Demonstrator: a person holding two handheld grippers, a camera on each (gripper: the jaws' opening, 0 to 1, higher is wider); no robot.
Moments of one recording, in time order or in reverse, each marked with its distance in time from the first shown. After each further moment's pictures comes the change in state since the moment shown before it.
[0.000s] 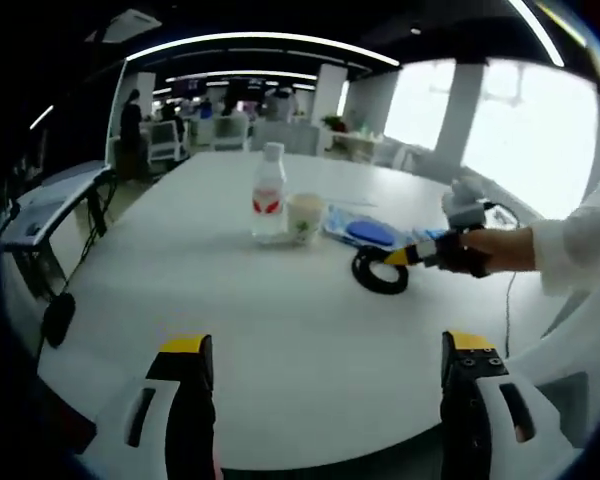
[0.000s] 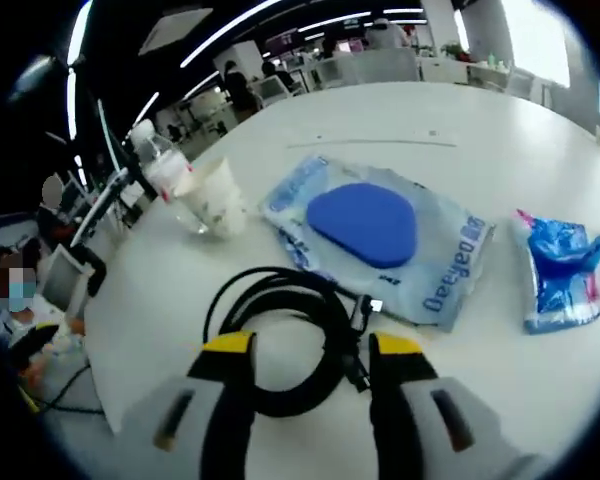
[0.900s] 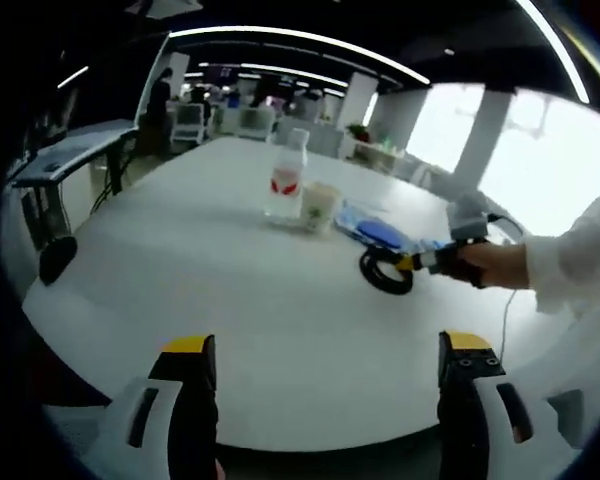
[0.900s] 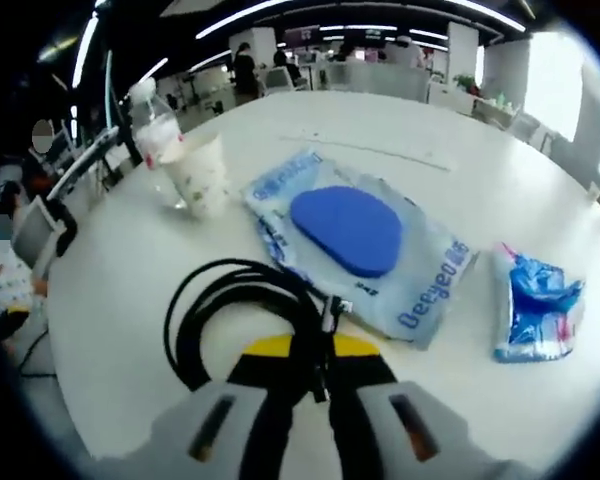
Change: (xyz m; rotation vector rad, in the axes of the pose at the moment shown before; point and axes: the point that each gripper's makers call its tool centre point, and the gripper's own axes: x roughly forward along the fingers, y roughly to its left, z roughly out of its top) left arm -0.002 0.002 -0.022 -0.158 -0.032 0.056; right arm 0.002 -0.023 0.004 -0.105 0.013 -0.096
